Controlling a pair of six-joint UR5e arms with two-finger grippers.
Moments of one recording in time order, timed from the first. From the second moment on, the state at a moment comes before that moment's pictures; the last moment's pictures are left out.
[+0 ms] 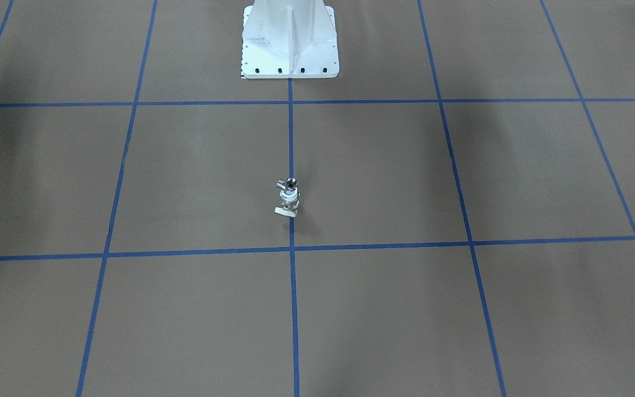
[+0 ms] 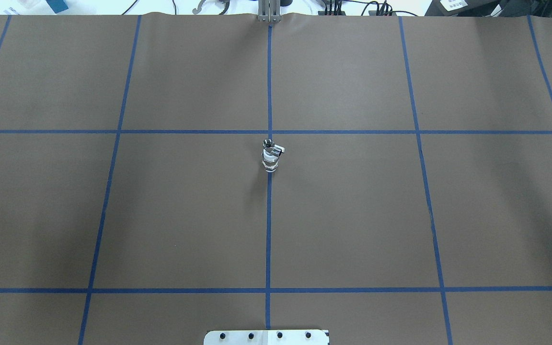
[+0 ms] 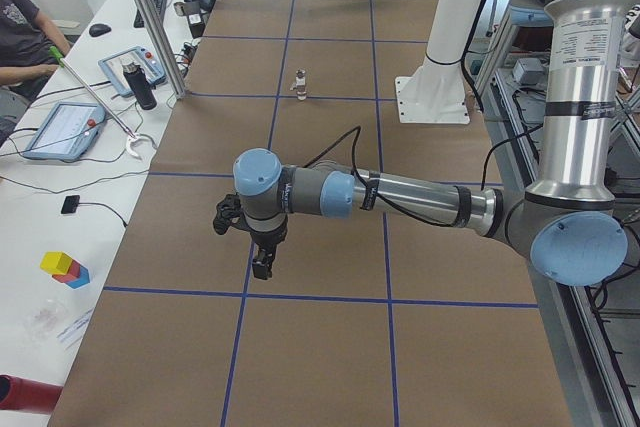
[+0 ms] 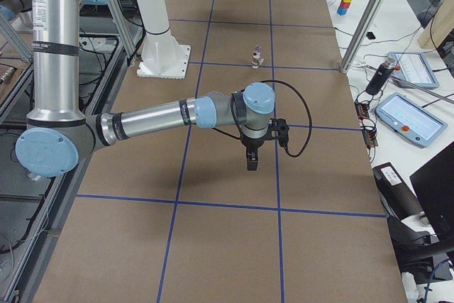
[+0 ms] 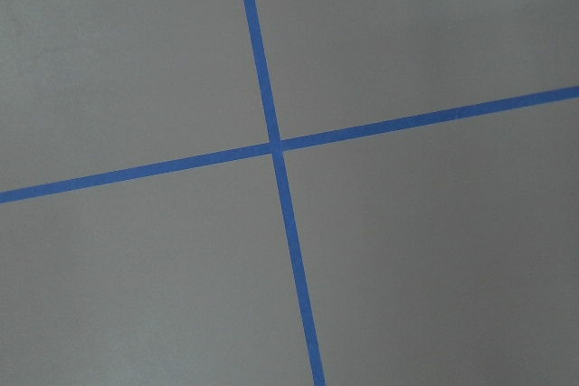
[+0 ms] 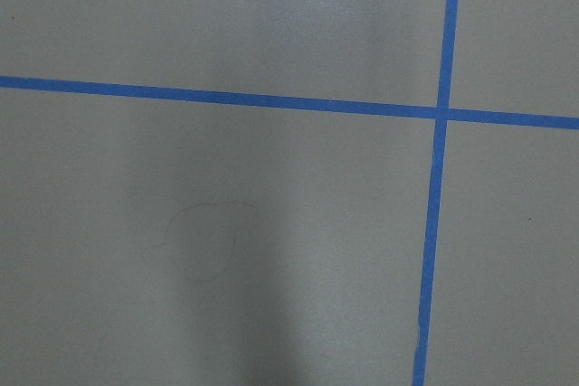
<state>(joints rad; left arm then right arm) -1.52 -1.57 -1.73 -1.51 -2.33 0.10 1.43 -1.64 1.88 -1.68 2.36 0.12</state>
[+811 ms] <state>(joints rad) -1.52 -1.57 -1.75 -1.51 -2.33 0.10 1.43 -1.63 1.89 -1.68 2.37 0.12</state>
